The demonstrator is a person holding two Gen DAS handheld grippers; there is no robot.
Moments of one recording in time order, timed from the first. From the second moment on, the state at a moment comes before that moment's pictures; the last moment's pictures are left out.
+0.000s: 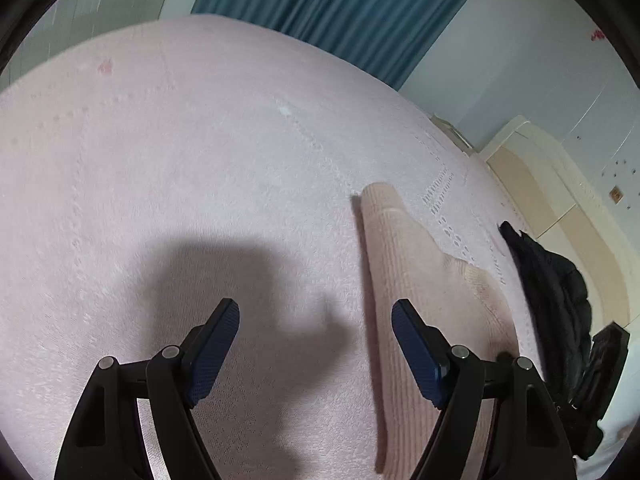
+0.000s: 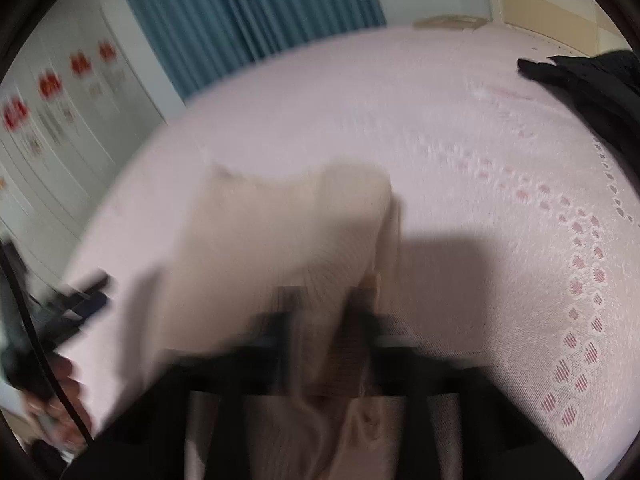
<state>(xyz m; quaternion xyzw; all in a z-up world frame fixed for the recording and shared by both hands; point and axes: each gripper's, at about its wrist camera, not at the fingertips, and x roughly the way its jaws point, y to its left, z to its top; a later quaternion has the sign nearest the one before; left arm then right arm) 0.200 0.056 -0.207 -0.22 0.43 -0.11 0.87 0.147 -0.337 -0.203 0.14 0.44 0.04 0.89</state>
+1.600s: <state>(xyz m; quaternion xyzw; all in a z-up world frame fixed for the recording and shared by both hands) 0.169 0.126 -0.197 -0.29 0.35 -0.09 0.89 0.202 -0.239 -0.080 0.14 0.42 0.05 0.90</state>
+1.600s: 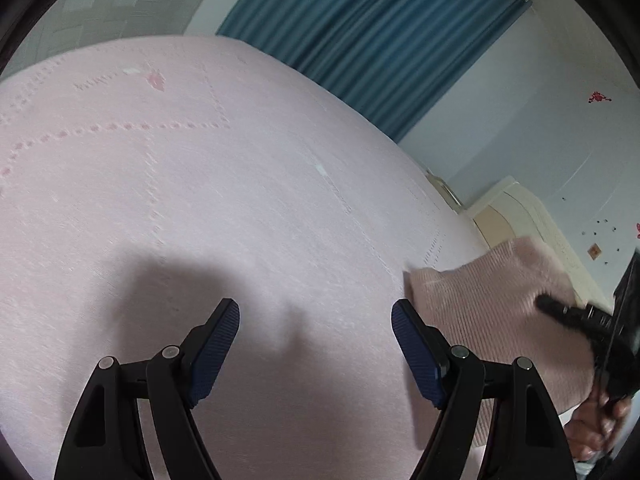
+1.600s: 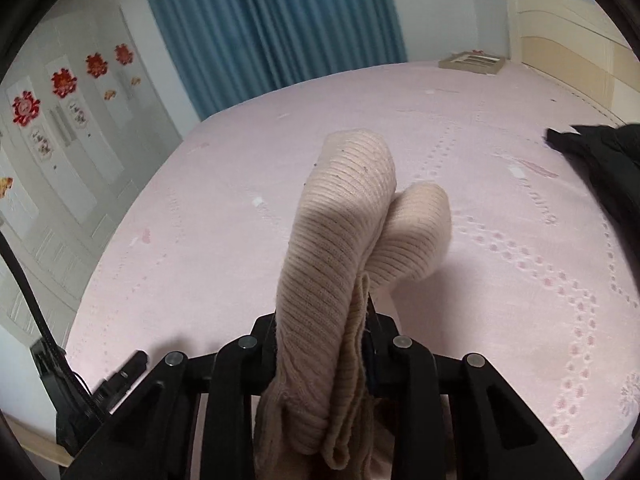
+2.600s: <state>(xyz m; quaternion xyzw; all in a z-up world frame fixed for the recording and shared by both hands) 0.181 0.053 -0.216 -0.11 0.44 -0.15 0.88 0.238 -0.265 -0.190 0.11 0.42 0.11 0.89</state>
